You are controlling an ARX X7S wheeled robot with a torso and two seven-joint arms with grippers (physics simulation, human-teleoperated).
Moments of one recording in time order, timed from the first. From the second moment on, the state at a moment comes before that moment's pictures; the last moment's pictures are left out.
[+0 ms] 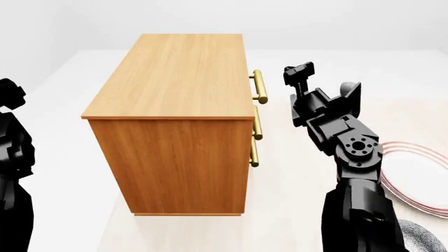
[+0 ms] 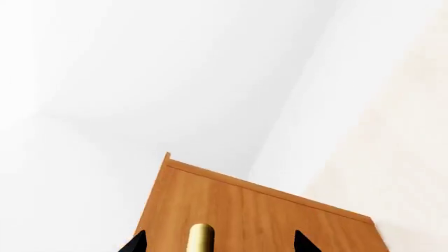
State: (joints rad) left arm -1.29 -0.47 -0.17 -1.31 0.00 0.00 -0.52; right arm 1.13 0.06 0.46 0.93 0.87 0.54 0.00
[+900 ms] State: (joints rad) left arm -1.27 -0.48 -0.18 -1.31 0.00 0.00 -0.53; right arm 1.11 0.01 0.33 1.06 1.02 0.58 -0.10
